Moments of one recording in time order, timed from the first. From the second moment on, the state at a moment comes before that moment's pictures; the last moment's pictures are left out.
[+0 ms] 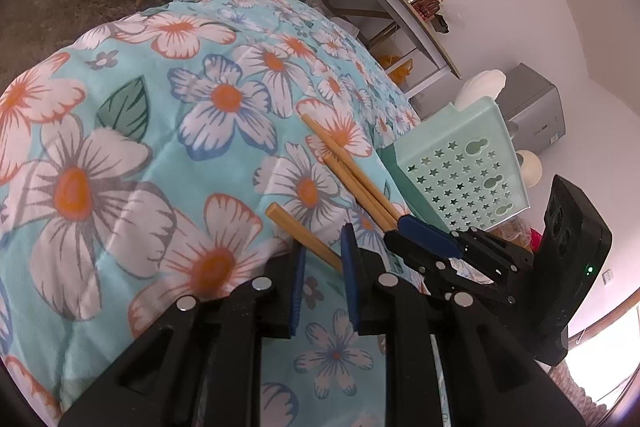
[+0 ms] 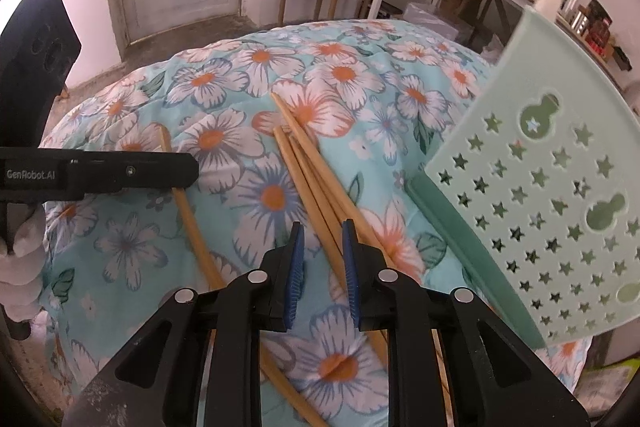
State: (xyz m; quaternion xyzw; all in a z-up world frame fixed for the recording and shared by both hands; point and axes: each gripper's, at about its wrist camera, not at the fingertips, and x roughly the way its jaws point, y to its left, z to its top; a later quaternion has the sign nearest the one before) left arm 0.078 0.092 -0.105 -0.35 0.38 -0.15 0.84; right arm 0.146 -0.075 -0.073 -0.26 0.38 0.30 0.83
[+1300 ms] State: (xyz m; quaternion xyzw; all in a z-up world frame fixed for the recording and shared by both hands) left arm 0.066 0.071 0.007 -0.24 0.23 -0.17 0.93; right arm 0.077 -0.225 0.046 0.05 0.26 0.20 0.95
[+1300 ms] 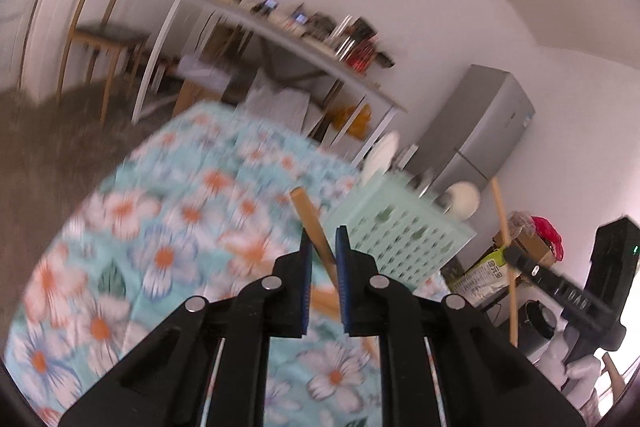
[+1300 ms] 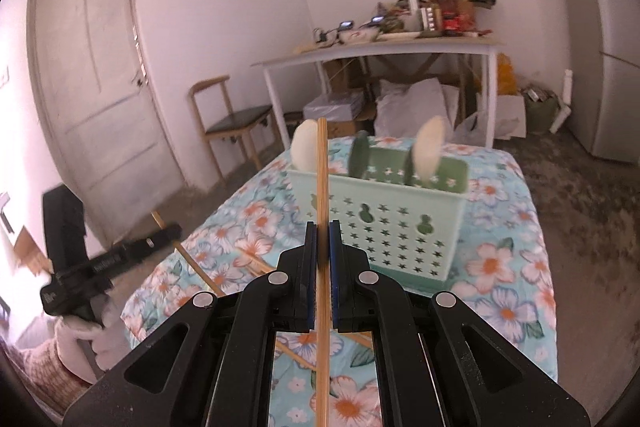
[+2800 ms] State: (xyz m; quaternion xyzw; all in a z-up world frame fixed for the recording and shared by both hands) left arm 0.195 -0.094 0.103 -0.06 0.16 -0.21 0.96; right arm 0.069 -0.304 0.029 0.18 0.22 0.21 0.93
